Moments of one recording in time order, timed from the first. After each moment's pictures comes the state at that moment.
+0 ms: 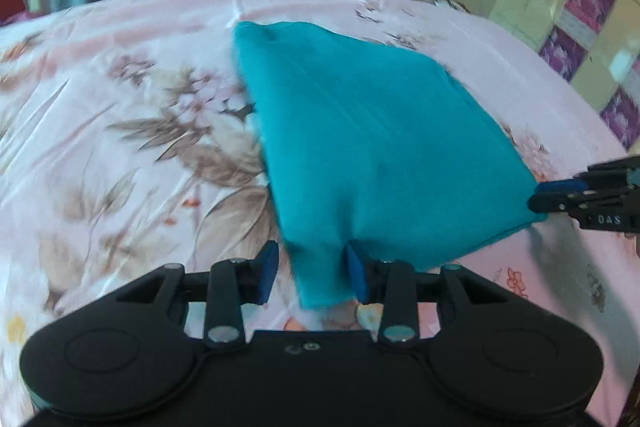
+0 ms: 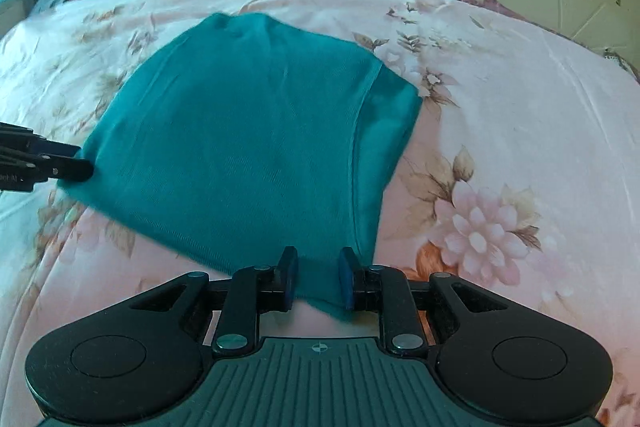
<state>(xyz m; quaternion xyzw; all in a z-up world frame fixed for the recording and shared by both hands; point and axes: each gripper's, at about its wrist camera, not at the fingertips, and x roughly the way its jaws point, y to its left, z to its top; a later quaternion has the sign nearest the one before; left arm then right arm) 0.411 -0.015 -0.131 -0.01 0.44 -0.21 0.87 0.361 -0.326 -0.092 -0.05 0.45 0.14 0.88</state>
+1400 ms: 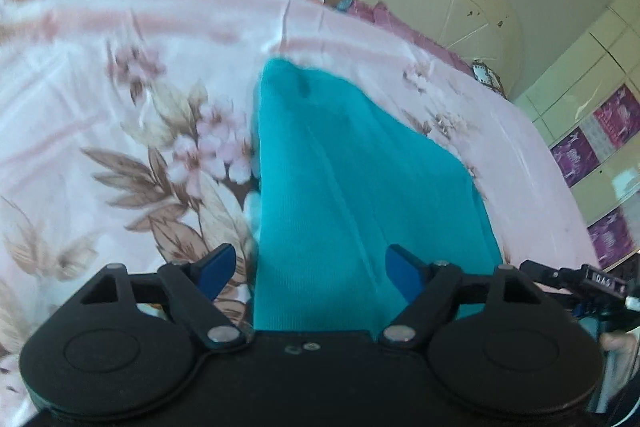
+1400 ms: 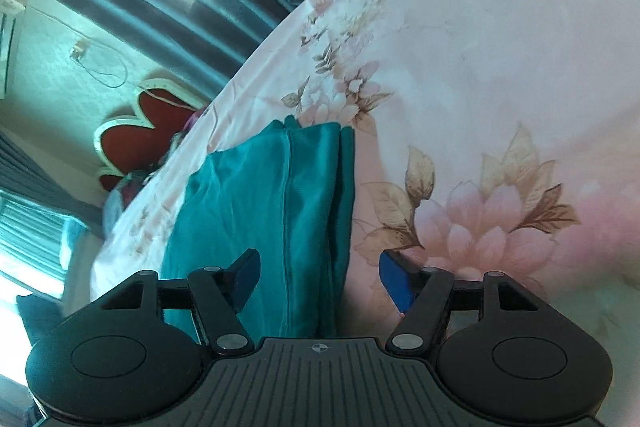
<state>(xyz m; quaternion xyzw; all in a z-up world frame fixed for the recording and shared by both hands) 0.493 -0.018 -0.132 -0.18 0.47 -0.16 0.85 0.455 -0.456 -0.134 0.37 0.44 0.18 0.80</state>
